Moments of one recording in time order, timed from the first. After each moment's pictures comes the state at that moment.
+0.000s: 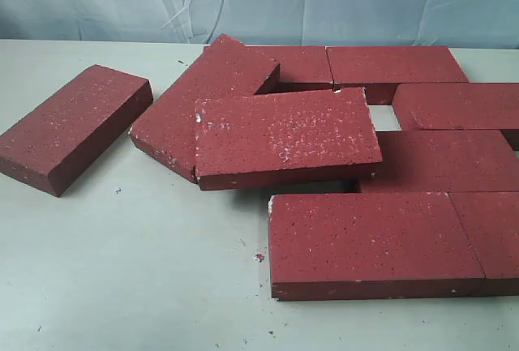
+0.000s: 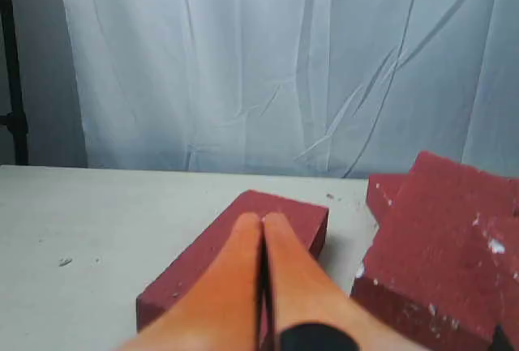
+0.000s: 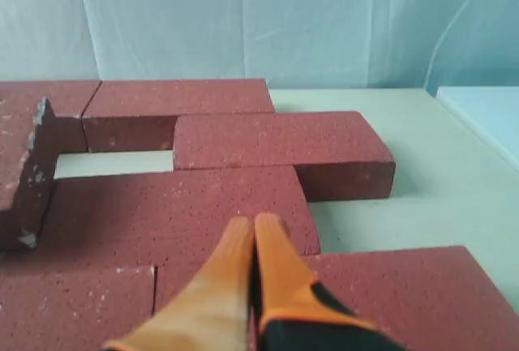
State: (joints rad) left arm -0.05 0.01 -0.01 -0.05 0.07 -0.04; right arm -0.09 0.01 0.00 0.04 0.28 -0.05
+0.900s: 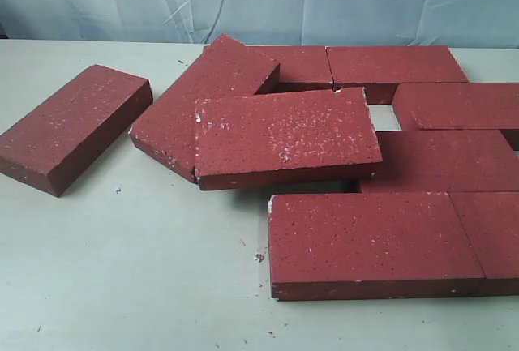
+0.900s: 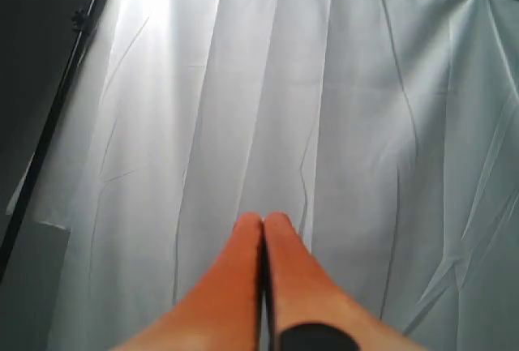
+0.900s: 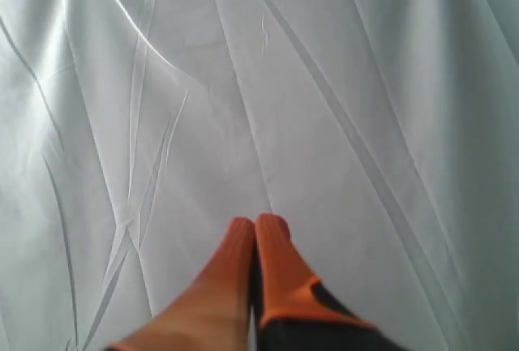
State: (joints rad) left arm -0.05 0.18 -0.11 -0.14 -0.56 -0.10; right arm -0.09 0.17 -0.11 0.08 -0.43 0.19
